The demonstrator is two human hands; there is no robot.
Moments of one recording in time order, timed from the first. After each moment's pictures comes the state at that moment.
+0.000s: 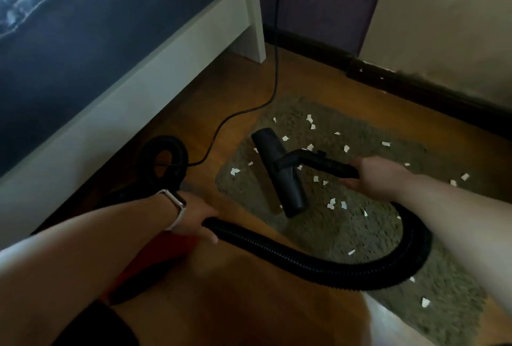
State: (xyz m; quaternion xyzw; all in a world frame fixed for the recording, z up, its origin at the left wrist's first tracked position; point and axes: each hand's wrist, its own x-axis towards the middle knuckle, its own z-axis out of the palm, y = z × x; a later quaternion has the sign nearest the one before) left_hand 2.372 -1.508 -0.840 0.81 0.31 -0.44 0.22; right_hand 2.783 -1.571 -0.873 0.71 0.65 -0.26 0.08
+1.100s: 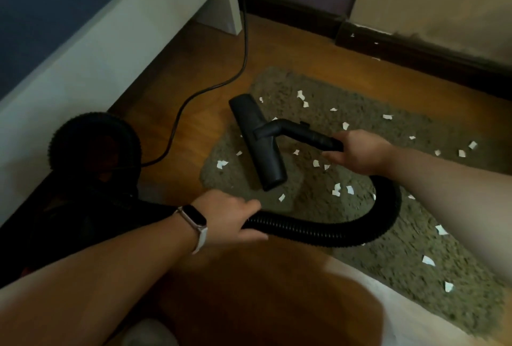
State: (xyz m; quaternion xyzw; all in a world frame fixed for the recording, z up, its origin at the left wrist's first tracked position) left_hand 2.416 -1.518 -0.919 0.96 0.19 -0.14 0.13; right_hand 2.757 -1.531 -0.926 0.73 0.63 -0.27 0.03
